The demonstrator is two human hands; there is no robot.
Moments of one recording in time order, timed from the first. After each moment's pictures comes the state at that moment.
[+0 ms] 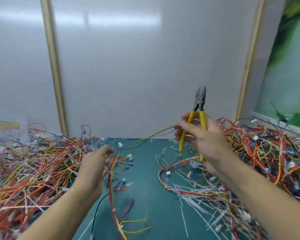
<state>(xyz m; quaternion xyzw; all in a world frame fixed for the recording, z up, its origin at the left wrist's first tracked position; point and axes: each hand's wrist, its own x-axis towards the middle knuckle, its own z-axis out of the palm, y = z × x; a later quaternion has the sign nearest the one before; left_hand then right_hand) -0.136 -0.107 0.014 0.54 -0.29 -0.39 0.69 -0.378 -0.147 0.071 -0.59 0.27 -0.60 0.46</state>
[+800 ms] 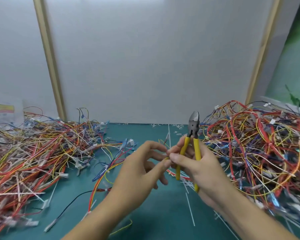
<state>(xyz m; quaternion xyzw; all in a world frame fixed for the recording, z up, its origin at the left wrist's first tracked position) -0.206 -0.089 -0.028 0.44 -0.65 -0.28 0.55 -0.364 -0.129 -0.020 -0.57 0.30 -0.54 0.53</state>
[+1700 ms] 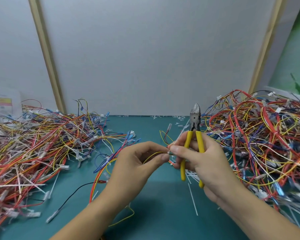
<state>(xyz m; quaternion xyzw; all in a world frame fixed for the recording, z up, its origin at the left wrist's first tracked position) -0.196 -0.090 -0.036 0.42 -0.63 -0.32 0.57 -0.359 -0.114 -0.012 -0.56 0.36 -0.54 0.51</state>
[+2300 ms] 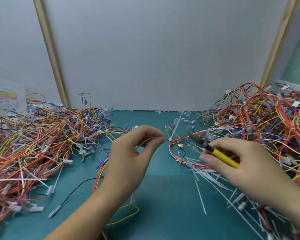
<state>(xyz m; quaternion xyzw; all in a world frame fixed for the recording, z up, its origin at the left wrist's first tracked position) -0.186 -0.092 -0.031 0.45 -0.65 -0.11 0.60 -0.425 -0.111 -0.004 -0.82 0.44 -0.34 0.15</state>
